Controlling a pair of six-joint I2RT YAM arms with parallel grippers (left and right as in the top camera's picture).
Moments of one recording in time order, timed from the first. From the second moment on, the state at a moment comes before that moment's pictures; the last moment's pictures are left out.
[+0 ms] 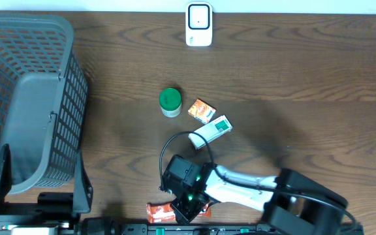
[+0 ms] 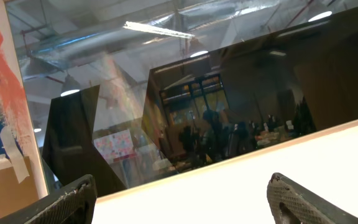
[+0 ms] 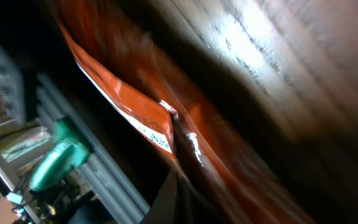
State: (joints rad) left arm 0.06 0.21 0.95 -0.22 0.21 0.20; right arm 1.11 1.80 0.85 -0.46 -0.62 0.41
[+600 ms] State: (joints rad) left arm 0.06 0.21 0.95 -0.23 0.21 0.20; right arm 0.83 1.84 0.88 -0.31 -0.62 0.46
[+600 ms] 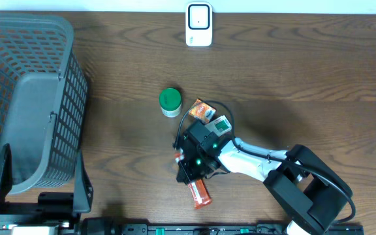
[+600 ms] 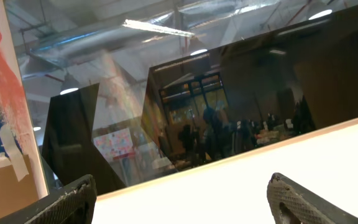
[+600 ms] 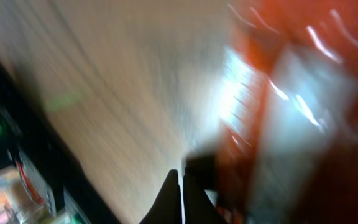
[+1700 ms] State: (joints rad) left arm 0.06 0.21 0.95 -0.27 0.21 0.23; right arm 0.68 1.68 0.95 -0.58 -0.35 0.45
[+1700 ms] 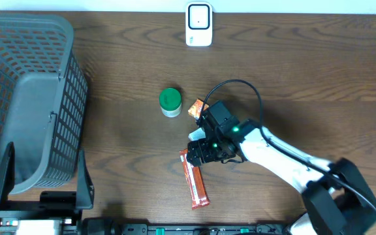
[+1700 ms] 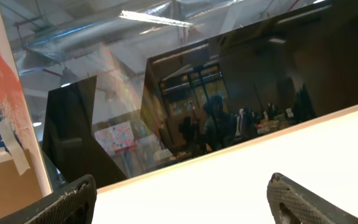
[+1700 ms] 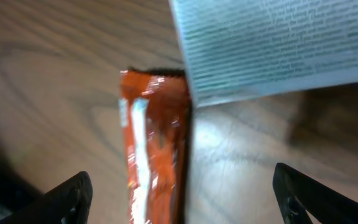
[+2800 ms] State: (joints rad) left arm 0.06 0.21 0.95 -0.29 0.21 0.23; right arm 0.80 1.76 0.92 -0.51 -0.36 0.52
